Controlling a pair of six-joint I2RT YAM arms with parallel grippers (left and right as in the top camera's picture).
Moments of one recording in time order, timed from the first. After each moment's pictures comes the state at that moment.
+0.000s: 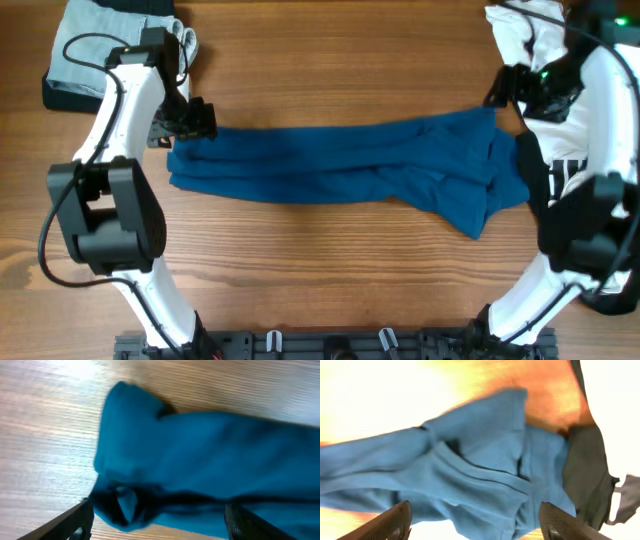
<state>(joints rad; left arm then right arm) 0.04 2.03 1.66 -1.18 0.01 -0.12 -0.23 1.97 1.93 -1.38 -0.26 -0.05</state>
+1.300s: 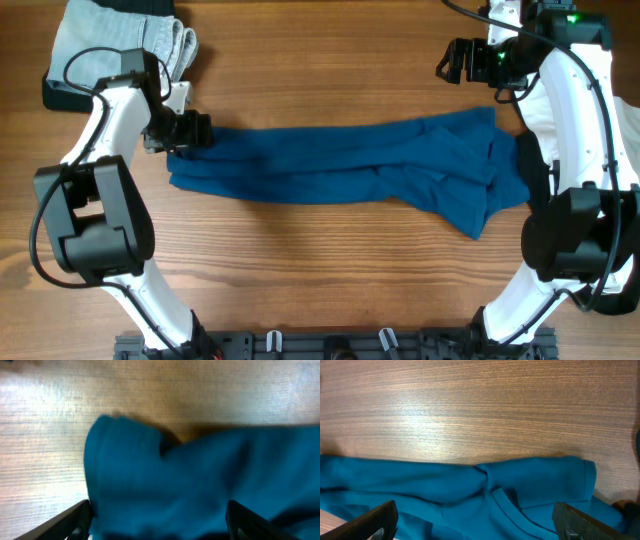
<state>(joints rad) 0.14 2.02 1.45 -0.89 0.17 0.12 -0.06 1.95 1.90 -1.14 -0.30 -0.02</state>
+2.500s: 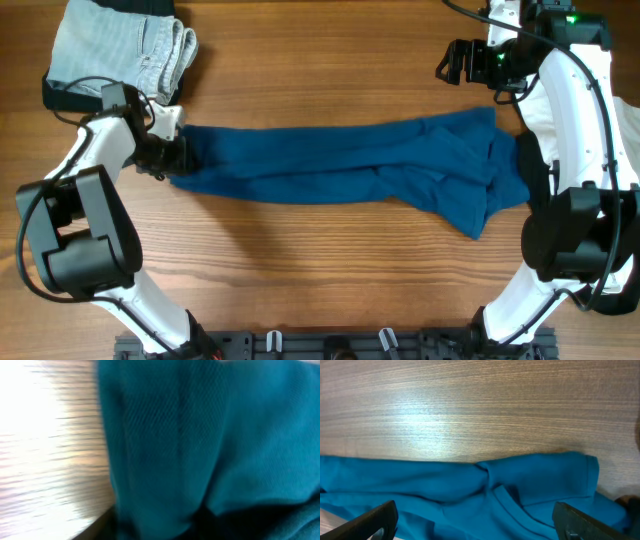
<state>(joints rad) 0.24 1.95 1.21 -0.73 0.31 0.27 -0.06 1.95 1.89 -1.15 -0.30 0.00</state>
